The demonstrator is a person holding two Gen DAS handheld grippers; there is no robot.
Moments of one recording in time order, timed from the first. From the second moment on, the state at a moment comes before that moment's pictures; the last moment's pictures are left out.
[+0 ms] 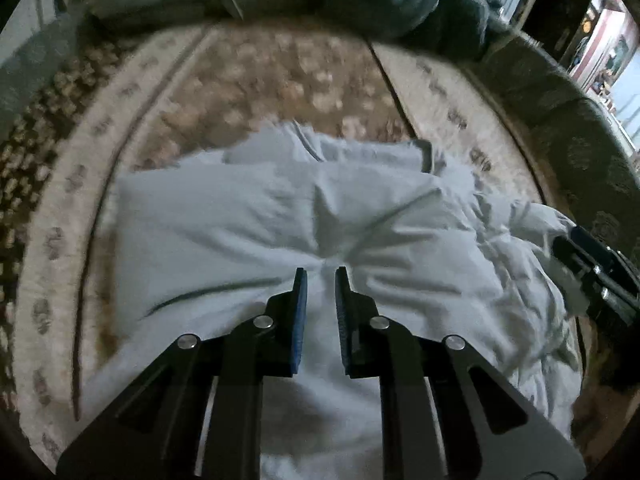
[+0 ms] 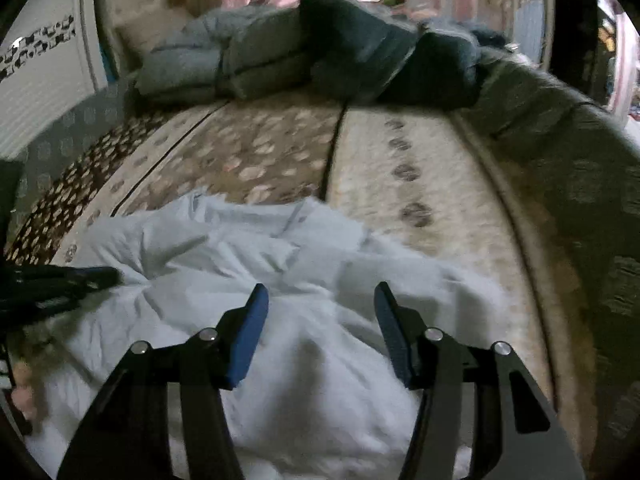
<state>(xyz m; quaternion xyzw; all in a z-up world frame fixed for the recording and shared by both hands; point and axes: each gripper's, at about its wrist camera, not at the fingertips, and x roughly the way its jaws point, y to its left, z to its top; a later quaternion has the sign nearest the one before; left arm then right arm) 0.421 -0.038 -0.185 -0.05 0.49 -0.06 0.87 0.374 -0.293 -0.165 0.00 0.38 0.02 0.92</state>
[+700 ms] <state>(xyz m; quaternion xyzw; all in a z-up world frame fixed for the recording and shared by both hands) 0.409 0.006 -0.257 -0.08 0.55 -0.01 0.83 0.403 -0.349 -0.263 0.02 0.49 -0.05 0.87</state>
